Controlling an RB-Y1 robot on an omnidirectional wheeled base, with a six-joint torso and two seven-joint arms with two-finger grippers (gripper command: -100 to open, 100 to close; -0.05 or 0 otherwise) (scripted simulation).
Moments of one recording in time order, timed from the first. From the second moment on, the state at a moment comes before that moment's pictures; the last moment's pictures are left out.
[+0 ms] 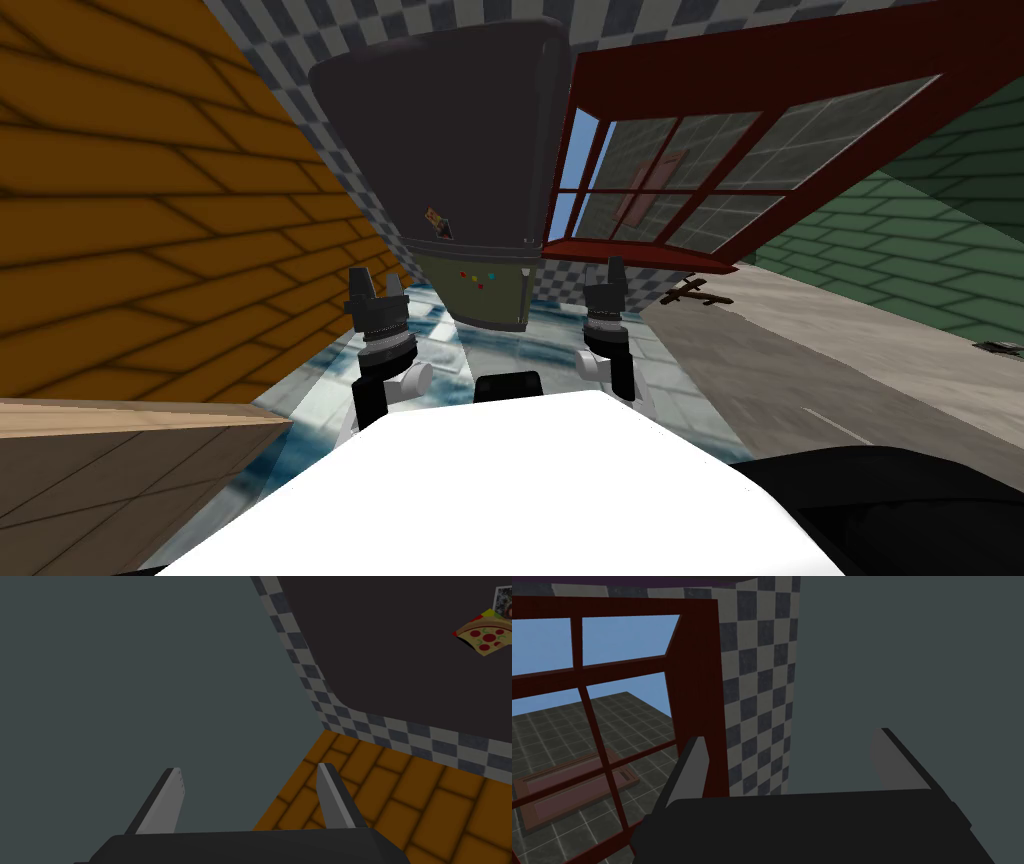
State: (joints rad) left arm 0.45 0.03 0.00 -2.28 0.04 -0.59 -0.15; right arm 0.47 -0.01 -0.02 -2.33 0.09 -0.49 0.03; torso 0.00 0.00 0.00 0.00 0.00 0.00
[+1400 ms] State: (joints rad) left arm 0.41 0.12 -0.02 -2.25 0.05 -0.59 -0.13; right arm 0.47 -0.01 -0.02 -2.33 0.09 -0.49 0.03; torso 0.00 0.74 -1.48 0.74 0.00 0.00
